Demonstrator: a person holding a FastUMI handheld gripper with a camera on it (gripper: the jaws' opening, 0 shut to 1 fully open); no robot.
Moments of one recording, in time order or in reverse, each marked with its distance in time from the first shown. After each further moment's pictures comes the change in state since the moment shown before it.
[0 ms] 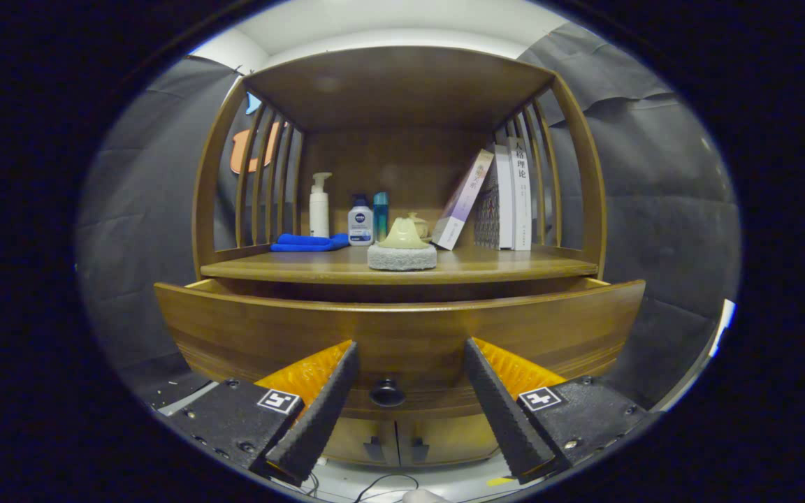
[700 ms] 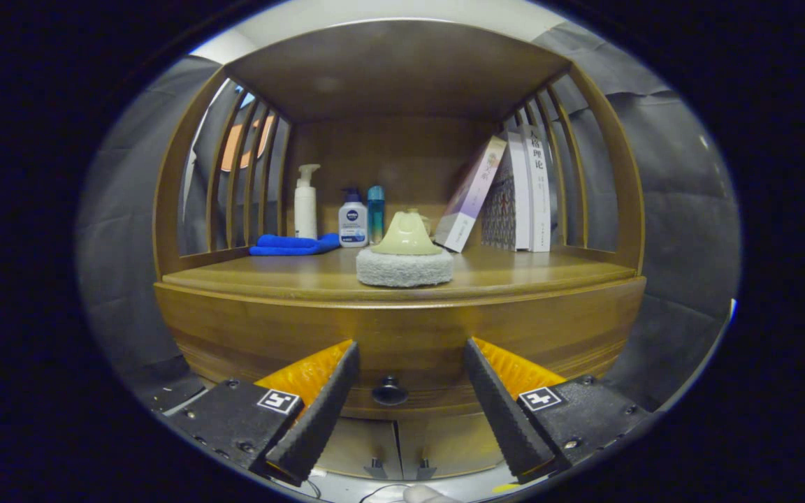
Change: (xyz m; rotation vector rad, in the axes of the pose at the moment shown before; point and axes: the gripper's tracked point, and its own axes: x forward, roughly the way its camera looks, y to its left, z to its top) arm 0.058 0.005 0.004 0.023 0.020 -0.001
